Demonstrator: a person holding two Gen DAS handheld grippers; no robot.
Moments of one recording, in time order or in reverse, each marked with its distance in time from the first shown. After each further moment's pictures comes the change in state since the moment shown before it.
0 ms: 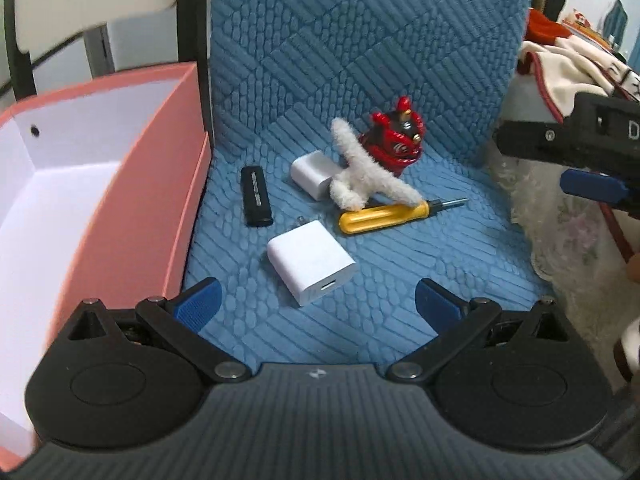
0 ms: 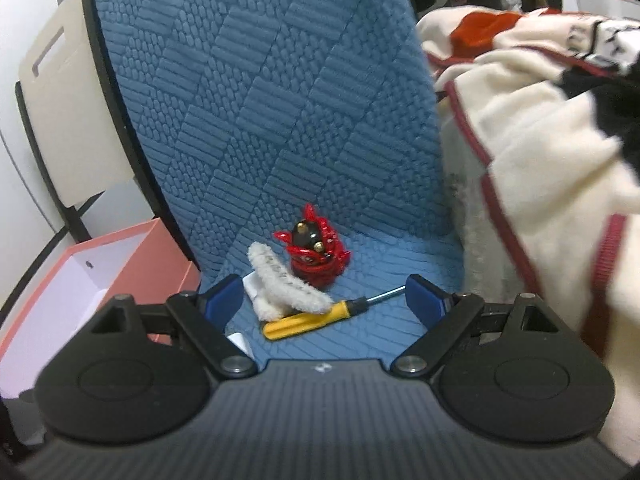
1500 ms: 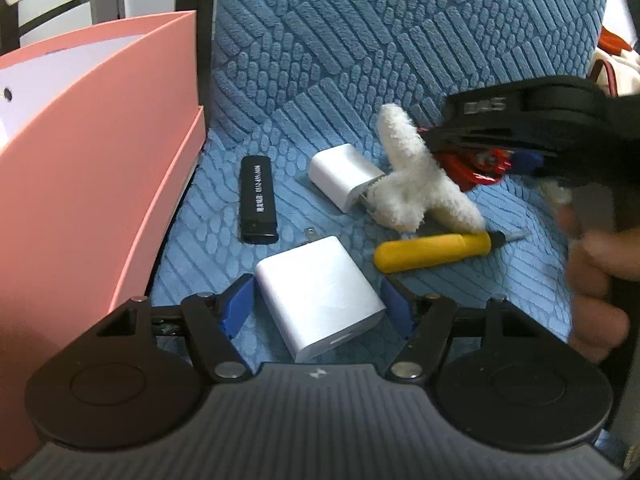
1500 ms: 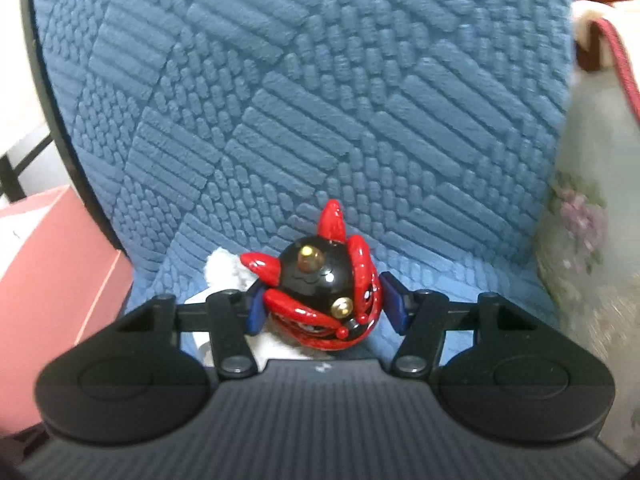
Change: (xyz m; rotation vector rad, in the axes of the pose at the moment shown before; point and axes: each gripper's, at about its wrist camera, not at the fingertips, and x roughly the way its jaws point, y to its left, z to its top) left arm 0.083 0.014 0.024 -0.099 0.010 0.011; right arm 0.148 0.011 0.016 -0.064 0.134 -0.097
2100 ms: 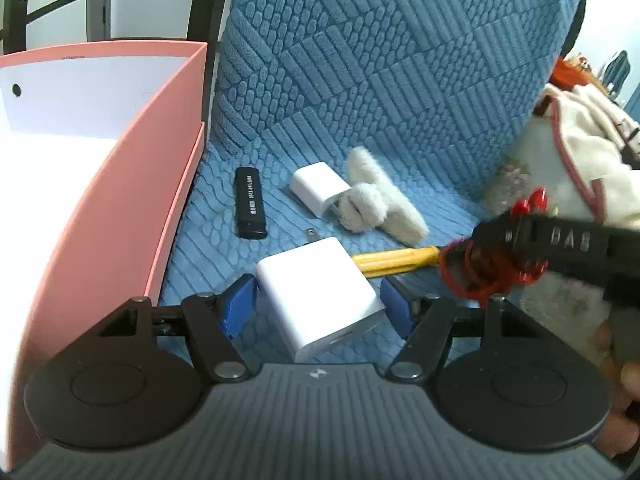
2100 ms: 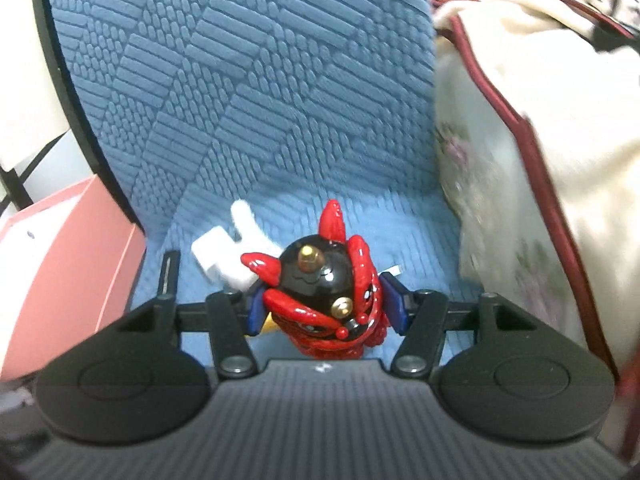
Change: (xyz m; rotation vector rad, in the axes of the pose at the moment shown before) left arm -0.060 0.012 0.000 -0.033 -0.015 -0.127; right arm -0.112 -0.016 -0.042 0.090 0.039 -0.086
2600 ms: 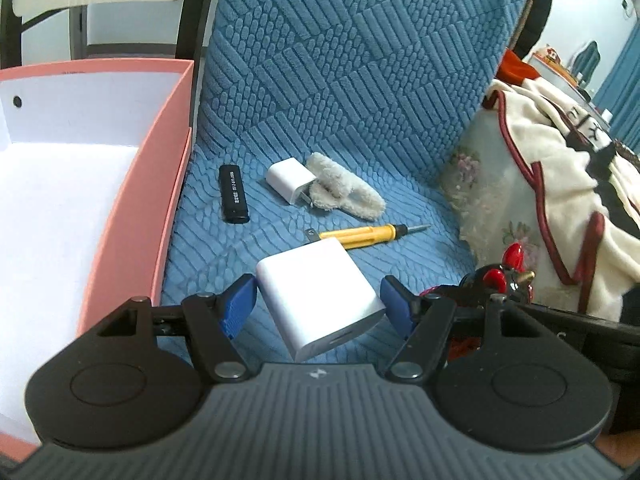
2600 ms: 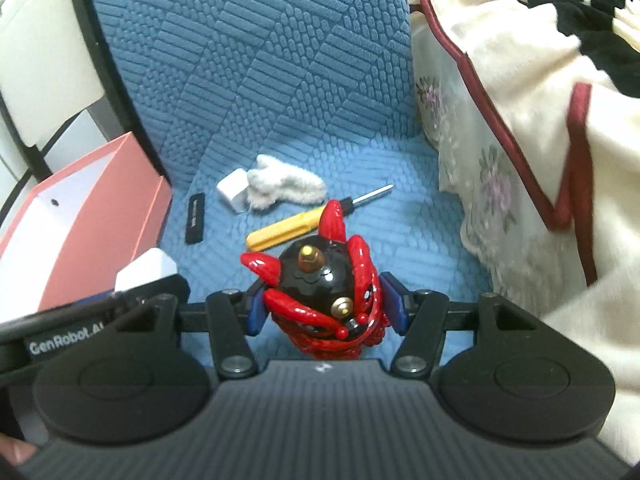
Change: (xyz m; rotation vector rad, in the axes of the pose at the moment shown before) left arm -0.056 -0.006 -0.015 0.053 0.007 -0.068; right arm -0.064 0.029 -0.049 0.021 0.056 -0.012
